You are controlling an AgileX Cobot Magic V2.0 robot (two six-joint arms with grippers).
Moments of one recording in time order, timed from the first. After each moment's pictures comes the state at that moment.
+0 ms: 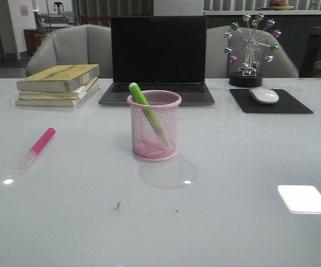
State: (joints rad) left arm -0.10 0.91 -0.78 -0.29 0.29 0.21; right arm -0.10 0.85 -0.66 0.15 0.44 -0.27
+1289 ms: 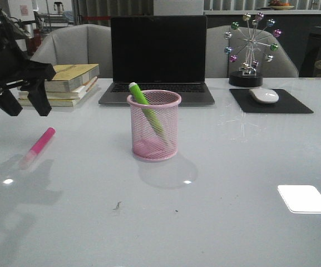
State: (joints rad) left arm -0.14 1.96 -1.47 -0.26 0.72 0.23; right arm -0.10 0.85 -0.66 0.15 0.44 -0.28
